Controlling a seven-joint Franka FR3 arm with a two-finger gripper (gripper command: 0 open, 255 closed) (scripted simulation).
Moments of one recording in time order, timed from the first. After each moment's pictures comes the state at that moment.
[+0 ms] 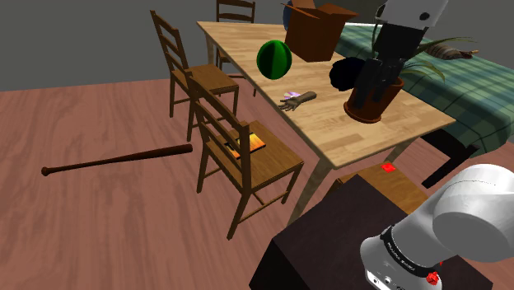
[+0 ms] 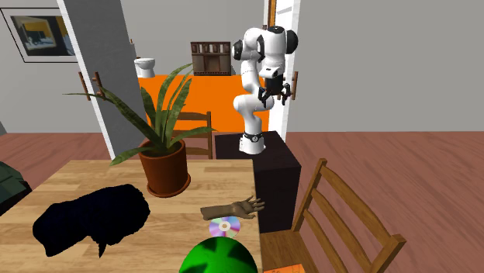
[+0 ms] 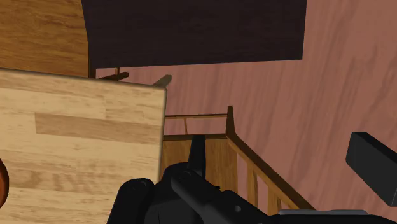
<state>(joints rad) 0.01 -0.77 0.02 -2.39 0.10 1.51 0.02</state>
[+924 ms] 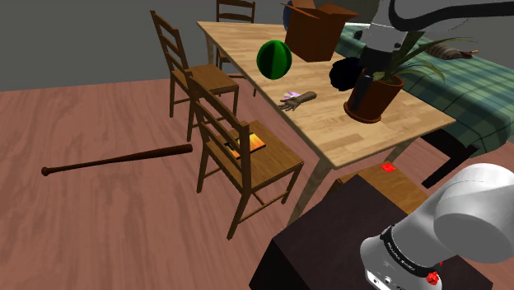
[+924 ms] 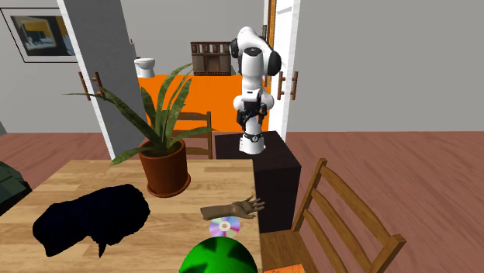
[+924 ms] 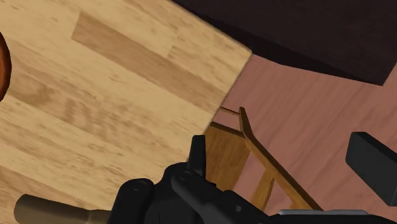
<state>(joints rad) 0.03 -0.54 -0.24 -2.40 -0.10 1.76 -0.54</state>
